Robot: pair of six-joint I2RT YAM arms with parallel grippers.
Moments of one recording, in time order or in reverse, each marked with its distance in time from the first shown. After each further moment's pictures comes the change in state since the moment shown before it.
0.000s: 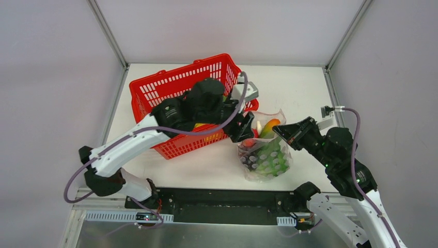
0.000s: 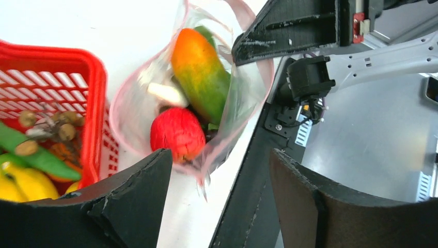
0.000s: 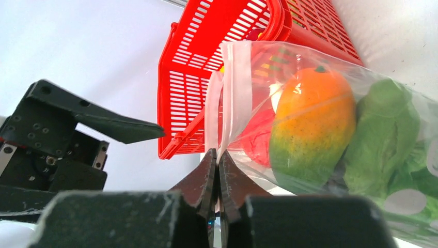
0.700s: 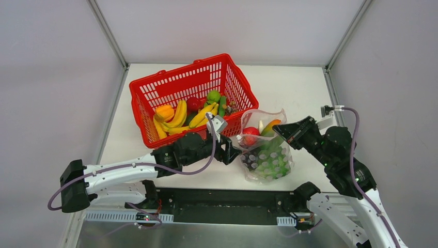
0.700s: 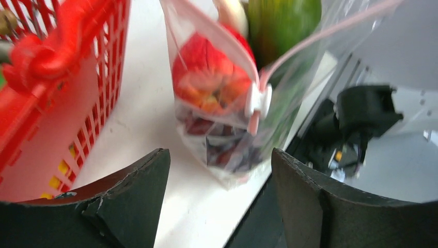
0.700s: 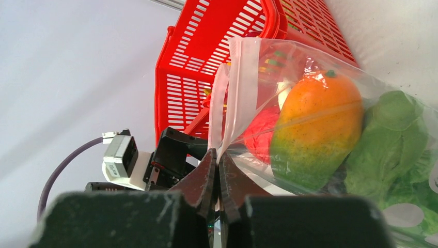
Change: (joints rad) left arm -0.088 -0.449 -1.032 0.809 -0.358 -0.240; right arm 0.000 0.006 0.000 0.000 0.016 0.000
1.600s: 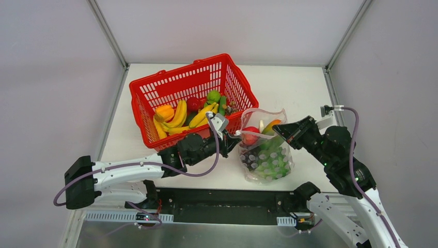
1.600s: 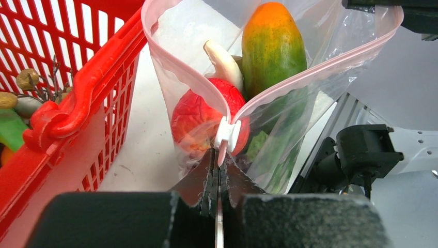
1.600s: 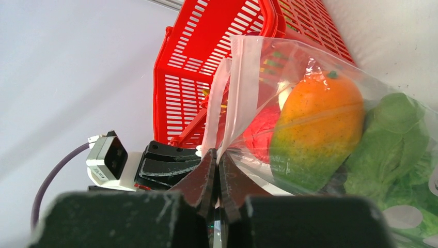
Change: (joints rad) left arm -0.017 0.074 -0.063 0.349 -0.095 0.045; right arm 0.000 0.008 0.000 0.000 0.003 -0.001
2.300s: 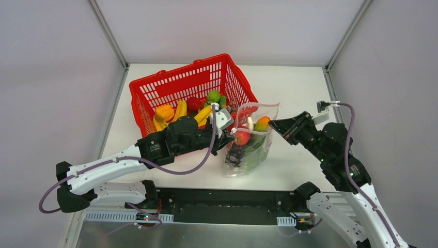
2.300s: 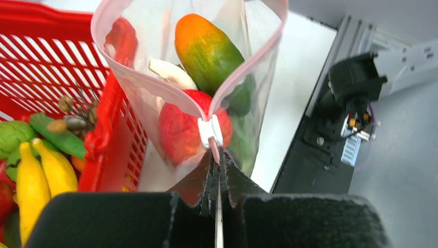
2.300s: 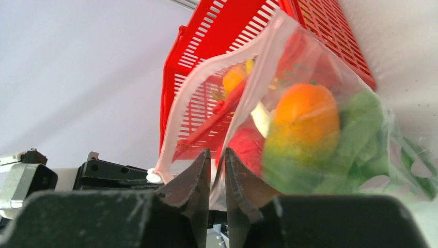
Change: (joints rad) left arm 0.010 -0.074 0.416 -0.658 0.160 0.250; right arm 0.000 0.039 -0.013 0.109 -0.038 -0.027
